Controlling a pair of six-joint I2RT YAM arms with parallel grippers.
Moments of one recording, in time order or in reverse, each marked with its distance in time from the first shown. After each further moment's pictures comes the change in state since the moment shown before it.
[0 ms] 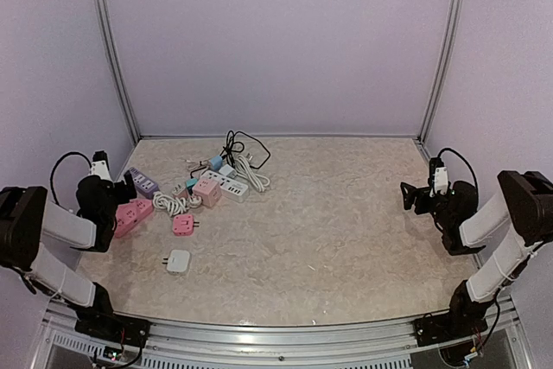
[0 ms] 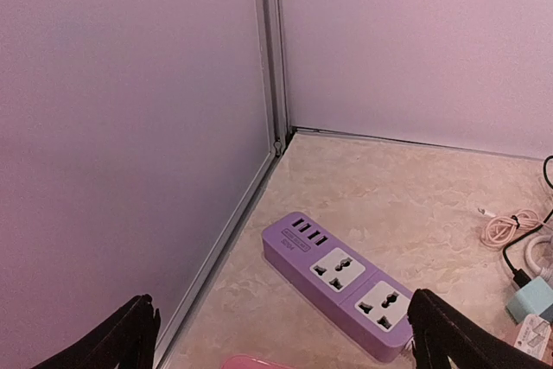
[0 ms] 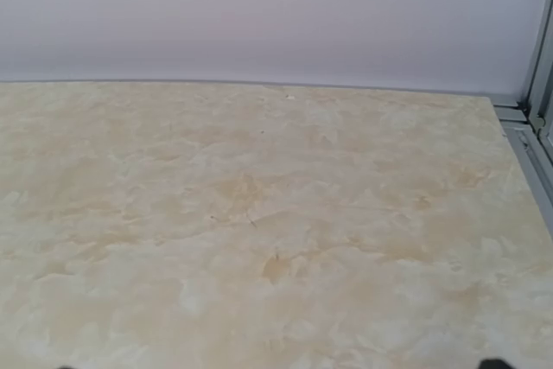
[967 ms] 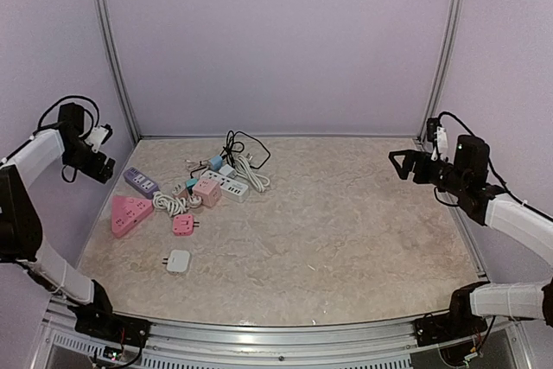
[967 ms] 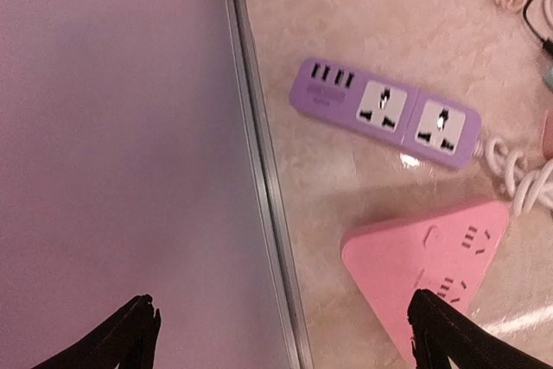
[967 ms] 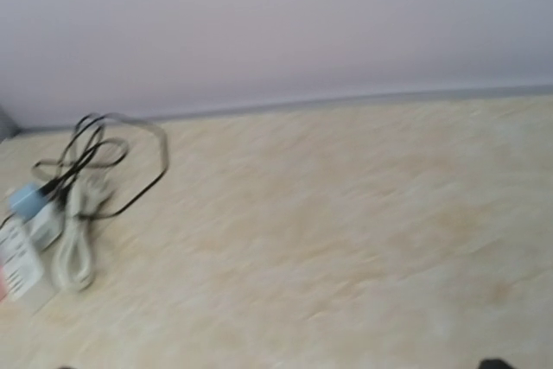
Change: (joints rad) left arm 0.155 0.017 0.952 -1.633 0.194 0.501; right arm 0.160 -0.533 0.342 -0.968 -0.086 0.266
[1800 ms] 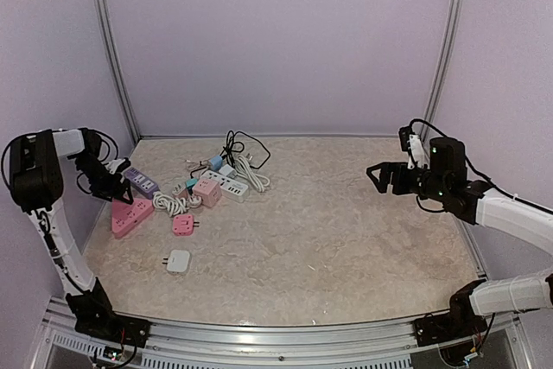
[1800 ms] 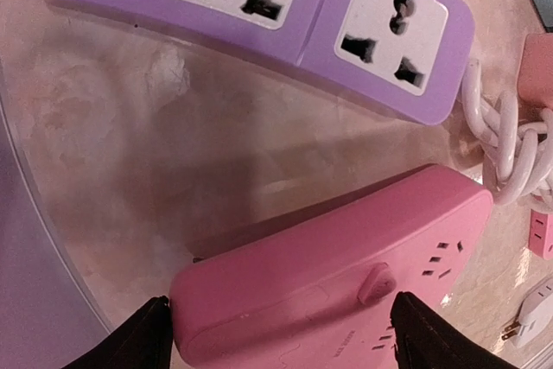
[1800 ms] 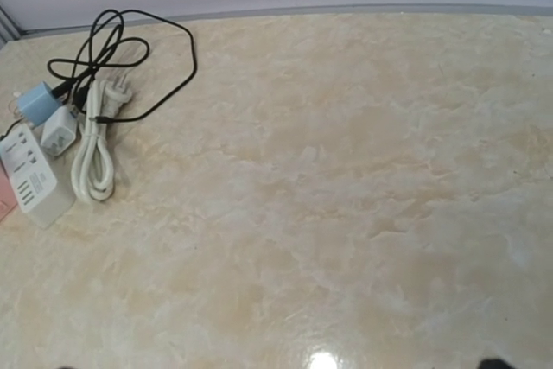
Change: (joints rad) left arm 0.092 0.507 0.213 -0.351 0.301 -0.016; right arm 0.255 0.054 0.061 -0.163 0.171 -0.002
